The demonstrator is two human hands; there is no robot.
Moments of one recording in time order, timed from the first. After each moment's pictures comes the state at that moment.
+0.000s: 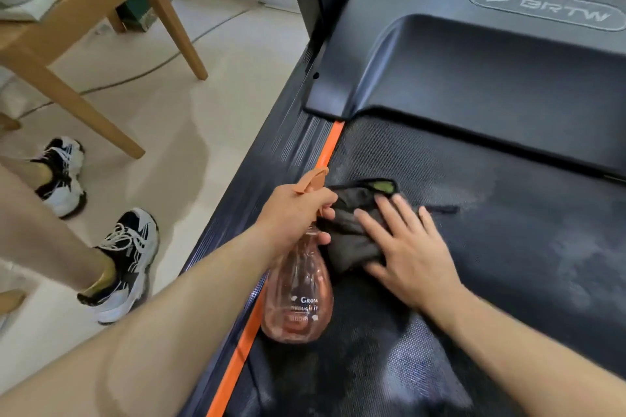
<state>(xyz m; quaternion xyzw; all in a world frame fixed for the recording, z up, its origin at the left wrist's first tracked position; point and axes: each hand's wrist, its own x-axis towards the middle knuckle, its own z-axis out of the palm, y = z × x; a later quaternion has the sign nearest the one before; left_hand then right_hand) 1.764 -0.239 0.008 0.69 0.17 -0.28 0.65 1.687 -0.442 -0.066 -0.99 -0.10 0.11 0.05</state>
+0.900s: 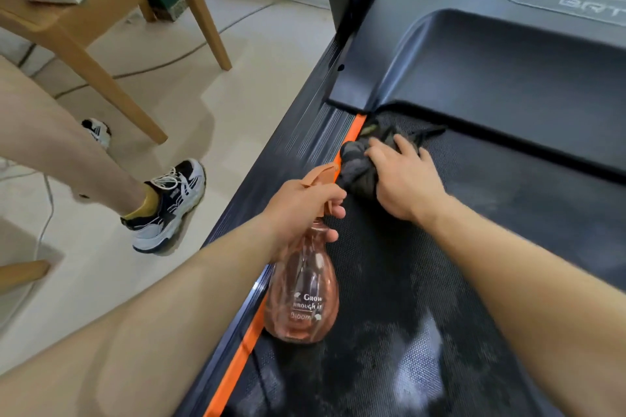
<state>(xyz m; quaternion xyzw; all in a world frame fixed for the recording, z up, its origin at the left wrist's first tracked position) 1.756 -0.219 0.014 0.68 0.19 -0.33 0.63 1.795 -0.418 -0.035 -0.99 -0.07 0.15 0.04</state>
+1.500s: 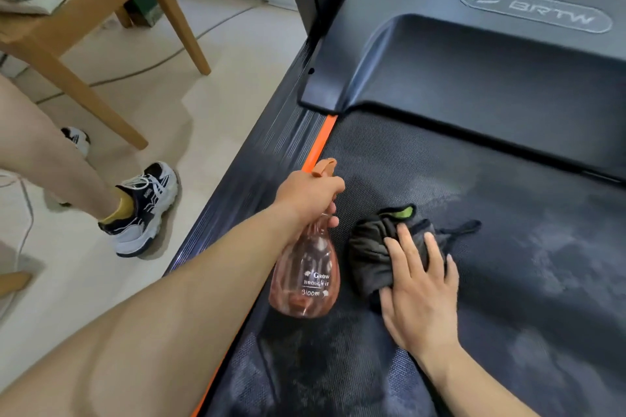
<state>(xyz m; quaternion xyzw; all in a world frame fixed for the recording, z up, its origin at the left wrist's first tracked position) 1.764 -0.273 0.015 0.74 0.20 -0.30 0.57 1.606 -0.437 -0.061 -0.99 0.05 0.08 0.06</state>
